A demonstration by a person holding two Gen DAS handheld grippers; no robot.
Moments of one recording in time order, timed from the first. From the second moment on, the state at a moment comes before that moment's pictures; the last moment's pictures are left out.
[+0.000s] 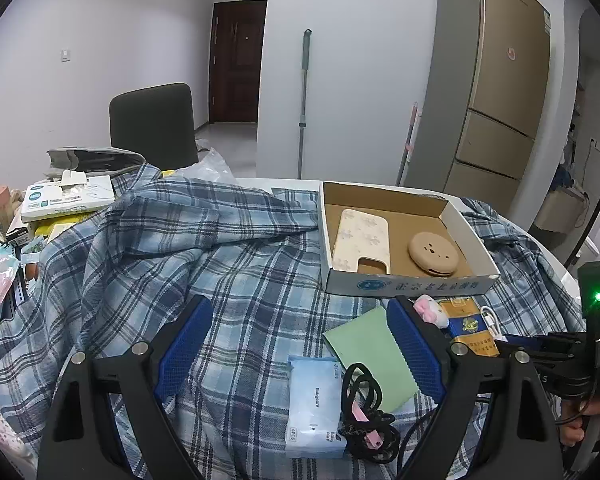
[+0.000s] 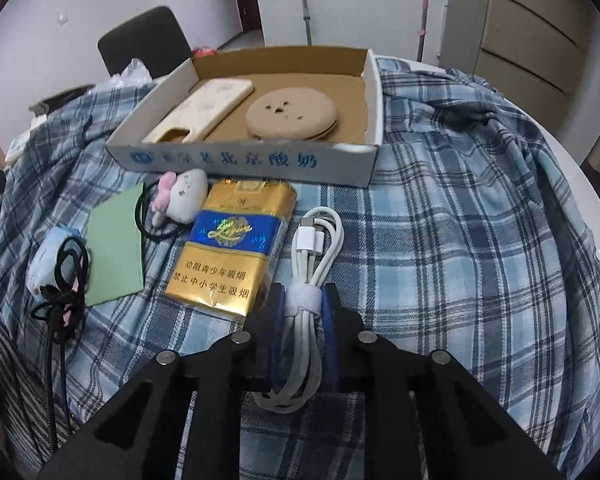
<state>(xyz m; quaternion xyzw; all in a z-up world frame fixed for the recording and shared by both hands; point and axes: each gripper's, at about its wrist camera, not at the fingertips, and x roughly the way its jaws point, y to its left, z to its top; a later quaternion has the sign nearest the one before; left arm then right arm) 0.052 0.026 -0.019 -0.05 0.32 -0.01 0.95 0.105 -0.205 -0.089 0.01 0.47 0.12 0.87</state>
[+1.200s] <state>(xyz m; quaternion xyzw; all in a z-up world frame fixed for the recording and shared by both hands) 0.040 -0.044 -0.067 0.24 0.48 -0.26 0.80 0.056 -0.225 -0.027 0.11 0.35 0.31 0.88</state>
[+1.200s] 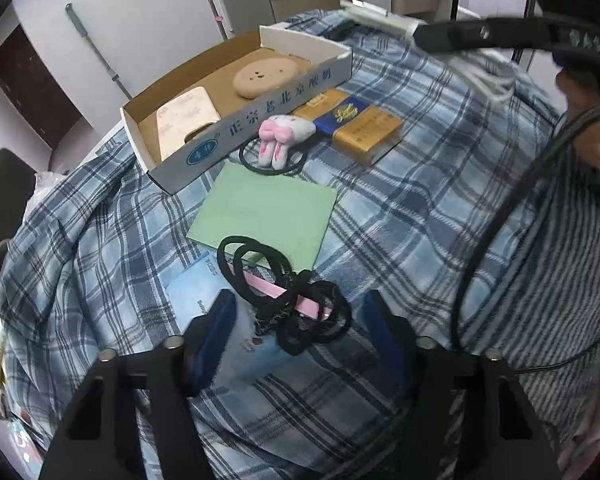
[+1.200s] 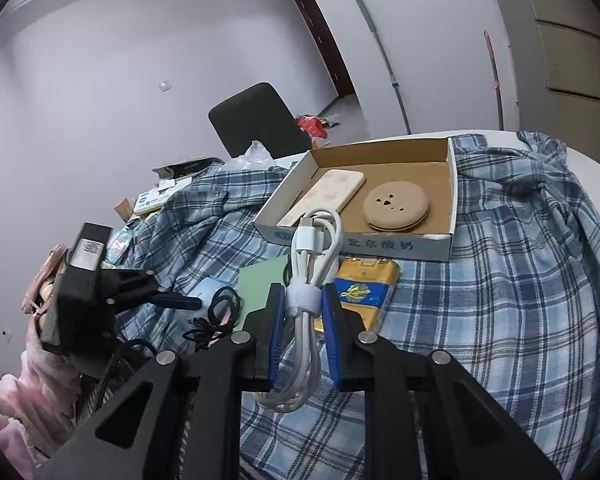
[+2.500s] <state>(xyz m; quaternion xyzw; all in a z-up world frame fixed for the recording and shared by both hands) 0.000 -0.048 0.072 0.07 0.27 -0.23 0.93 -0.037 -0.230 0.075 -0.06 0.36 0.15 0.92</state>
